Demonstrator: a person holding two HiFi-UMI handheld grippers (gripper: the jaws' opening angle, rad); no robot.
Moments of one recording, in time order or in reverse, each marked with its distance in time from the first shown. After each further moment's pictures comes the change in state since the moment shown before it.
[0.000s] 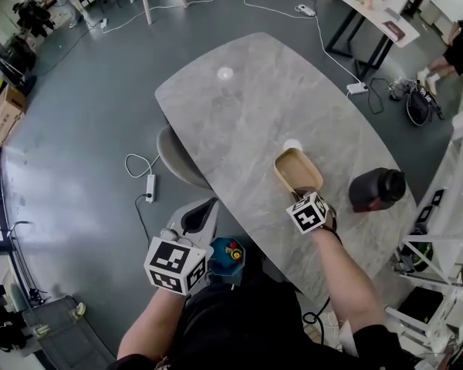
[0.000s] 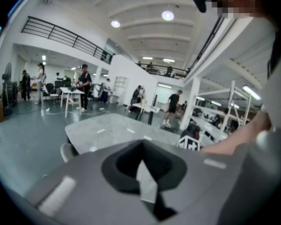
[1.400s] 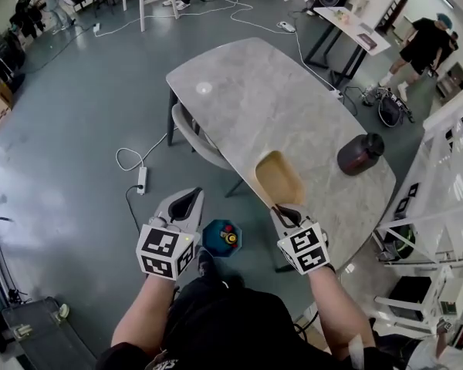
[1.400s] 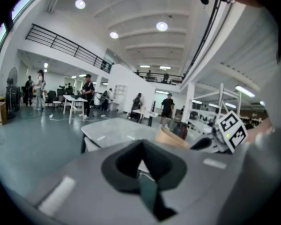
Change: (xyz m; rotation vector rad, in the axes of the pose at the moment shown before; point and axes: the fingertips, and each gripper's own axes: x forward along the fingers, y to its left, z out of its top) left arm -0.162 0.015 -0.062 0.038 -0.094 -0.004; right arm -0.200 0.226 0.032 0.033 -0.366 -0.025
